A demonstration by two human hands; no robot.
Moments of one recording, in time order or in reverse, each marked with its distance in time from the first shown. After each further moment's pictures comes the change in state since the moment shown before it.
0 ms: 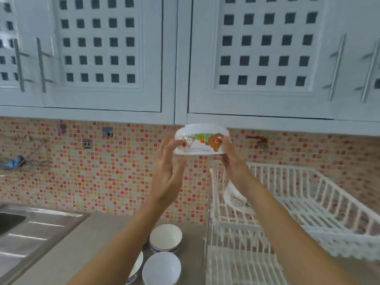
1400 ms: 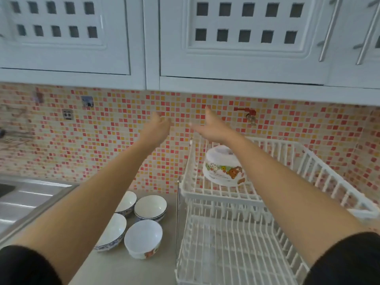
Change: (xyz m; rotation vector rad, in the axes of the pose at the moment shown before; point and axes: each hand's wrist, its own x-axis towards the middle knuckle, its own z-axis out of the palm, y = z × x) left_hand 0.057 -0.030 0.072 0.259 -0.203 -0.636; right_hand 0.047 0.002 -0.051 -0.816 -0.129 0.082
